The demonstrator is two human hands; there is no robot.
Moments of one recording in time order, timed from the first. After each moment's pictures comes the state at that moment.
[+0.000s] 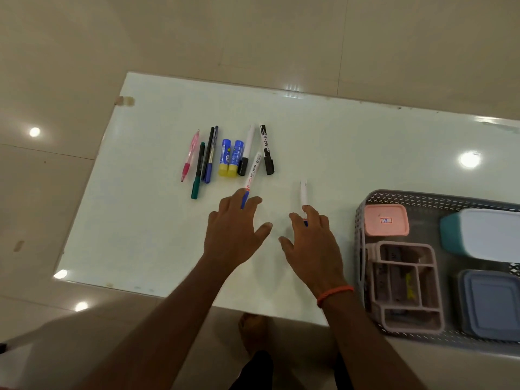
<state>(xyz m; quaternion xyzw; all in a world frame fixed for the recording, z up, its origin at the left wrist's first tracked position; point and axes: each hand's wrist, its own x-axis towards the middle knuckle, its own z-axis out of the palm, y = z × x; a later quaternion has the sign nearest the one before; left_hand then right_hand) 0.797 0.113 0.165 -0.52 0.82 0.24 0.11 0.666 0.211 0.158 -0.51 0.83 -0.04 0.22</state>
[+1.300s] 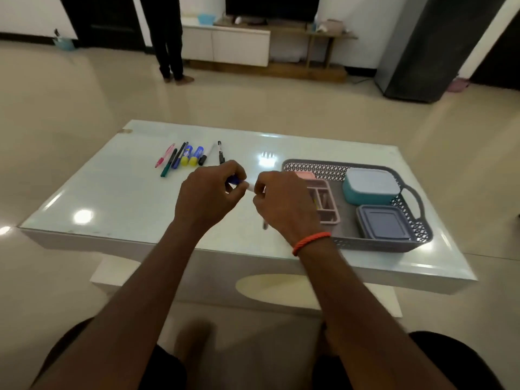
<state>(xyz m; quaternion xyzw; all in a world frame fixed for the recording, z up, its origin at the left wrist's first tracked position) 0.808 0.297 0.216 -0.34 0.85 0.11 -0.38 0.675 0.386 0.246 -0.60 0.77 -0.23 -0.01</state>
